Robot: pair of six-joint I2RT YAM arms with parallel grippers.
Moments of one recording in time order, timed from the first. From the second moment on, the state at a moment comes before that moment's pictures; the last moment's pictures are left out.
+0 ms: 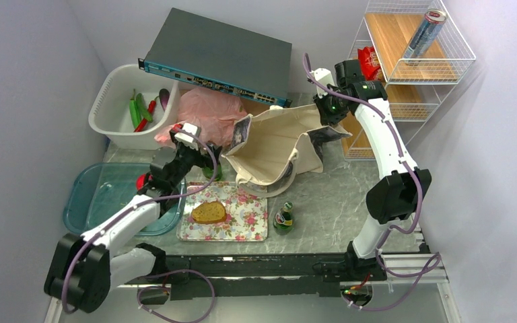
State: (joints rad) left arm -0.37 1.13 0.53 0.52 0.09 -0.04; right arm 0.18 1.75 1.88 -1.08 -0.18 -0.42
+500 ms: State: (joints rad) left arm -0.36 0.75 0.93 -0.19 0.58 0.47; right arm 0.17 1.75 1.90 -1.12 -0.26 -0.46
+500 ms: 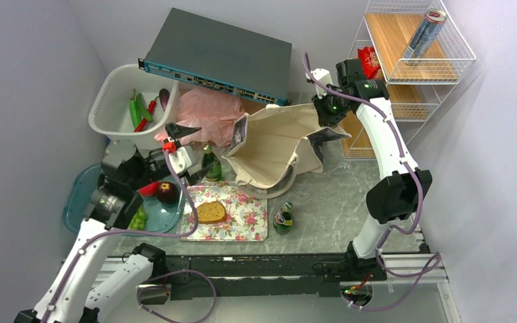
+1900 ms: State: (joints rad) left arm -0.71 1.51 1.39 -0.24 0.33 0.68; right arm 0.22 1.77 2.08 -1.31 -0.71 -0.62
